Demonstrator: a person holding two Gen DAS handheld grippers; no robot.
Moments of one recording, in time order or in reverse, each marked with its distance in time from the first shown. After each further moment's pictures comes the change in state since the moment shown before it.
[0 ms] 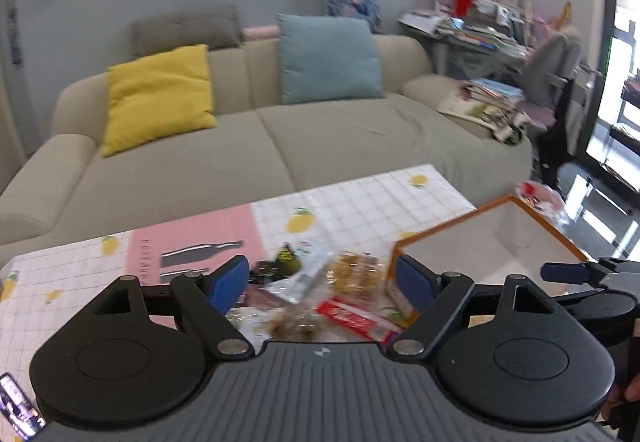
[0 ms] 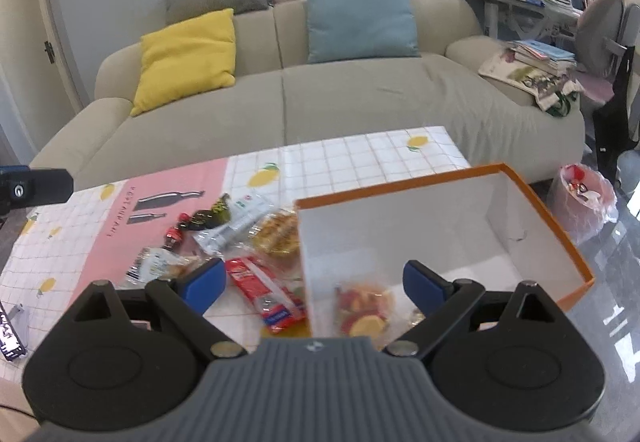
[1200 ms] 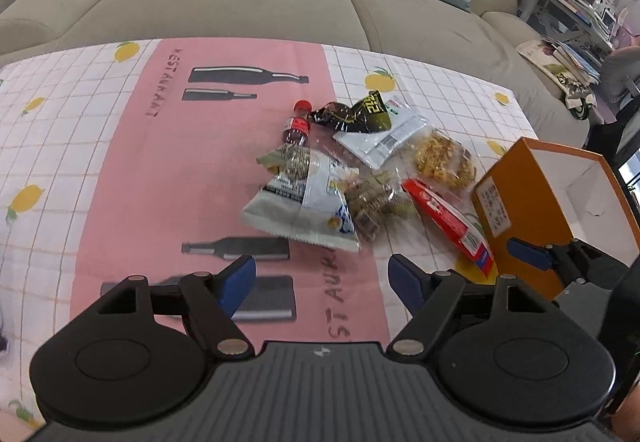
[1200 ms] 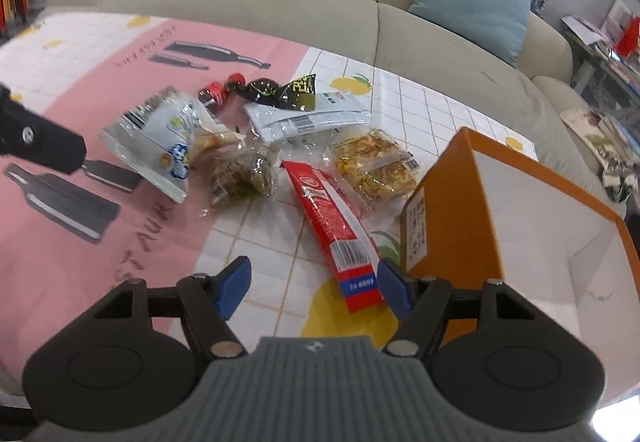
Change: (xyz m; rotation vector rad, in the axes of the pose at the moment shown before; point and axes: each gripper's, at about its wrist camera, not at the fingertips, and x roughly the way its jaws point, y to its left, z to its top) left arm 0.108 0.105 -0.096 -0.301 0.347 -0.021; right arm 0.149 0.112 -0.075 -0.474 0.169 -0.070
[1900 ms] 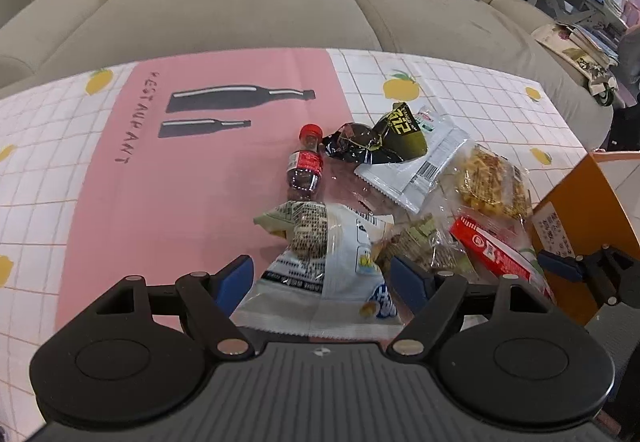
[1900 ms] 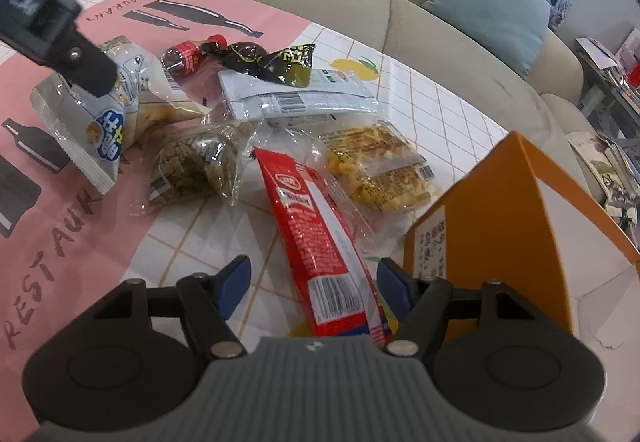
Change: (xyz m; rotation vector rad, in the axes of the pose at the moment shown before) left arm 0.081 0.004 0.041 0.075 -0.005 0.050; right arm 0.070 -0.003 0.007 -0.101 0.015 -0.044
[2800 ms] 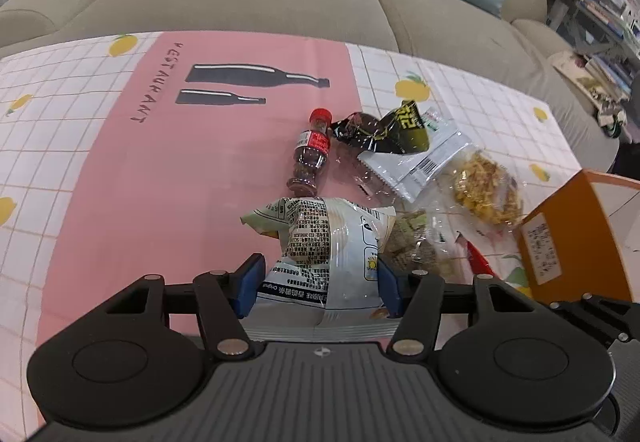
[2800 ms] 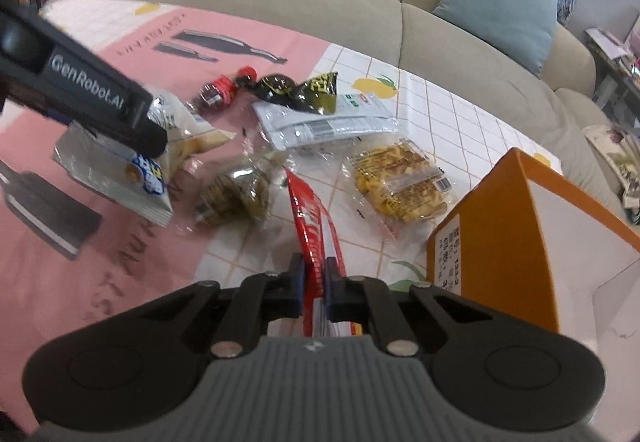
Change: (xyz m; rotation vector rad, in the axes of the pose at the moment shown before) left arm -0.024 0.001 -0.017 -0.128 0.000 -0.002; right arm -0.039 0.002 0.007 0.066 -0.019 0.101
